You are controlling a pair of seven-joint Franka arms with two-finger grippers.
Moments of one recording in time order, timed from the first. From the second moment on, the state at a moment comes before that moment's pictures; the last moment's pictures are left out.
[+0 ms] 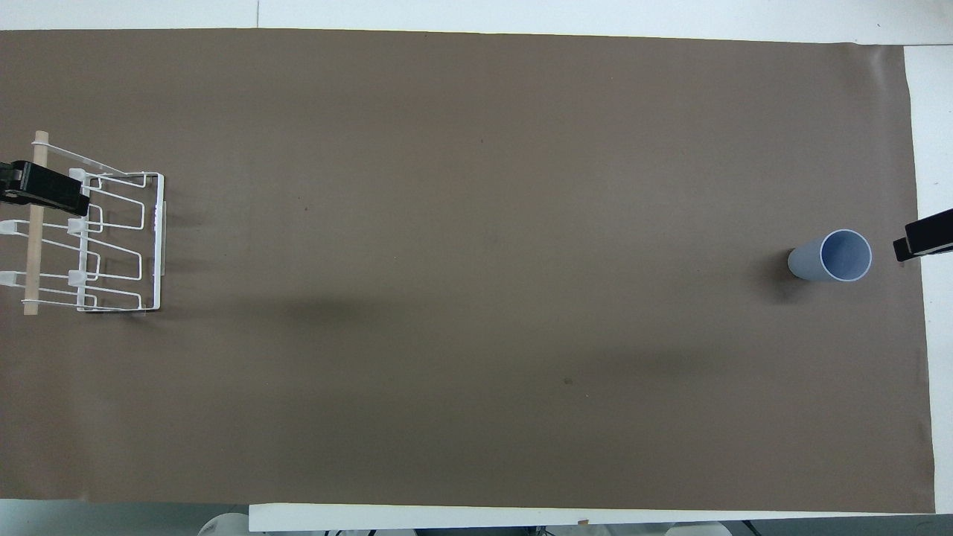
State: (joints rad) left arm -0.03 0.00 -0.06 -1.59 0.01 1.54 0.09; right arm -0.11 -0.04 -0.01 -1.56 -0.03 1.38 -0.17
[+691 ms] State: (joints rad) left arm -0.03 0.00 -0.06 -1.59 0.01 1.54 0.09; right arm -0.18 -0.04 -0.02 -1.62 -0.03 1.56 -0.26
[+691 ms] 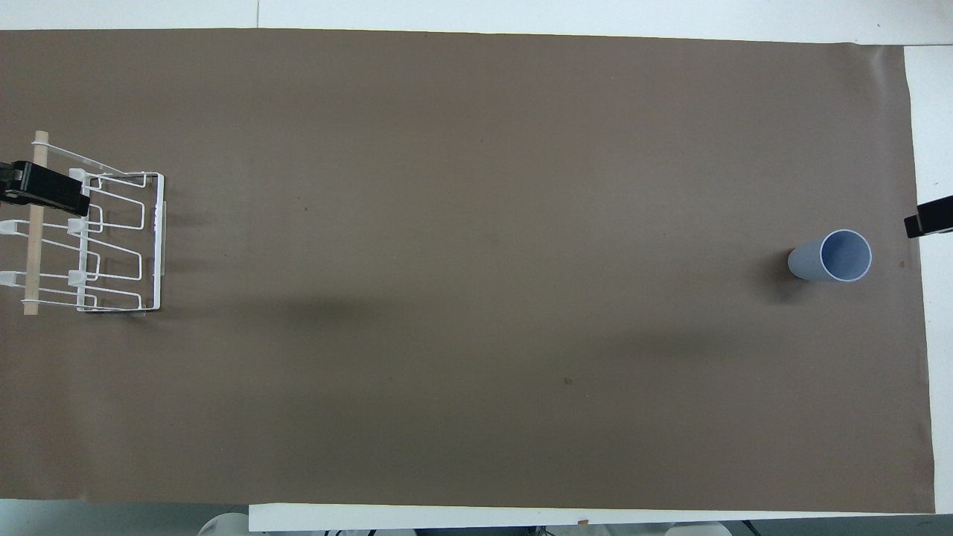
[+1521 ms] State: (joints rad) left arm 0.00 0.00 -0.06 -1.59 0.01 1.50 0.04; right arm -0.33 0.12 -0.03 -2.04 -0.02 2.11 -0.48
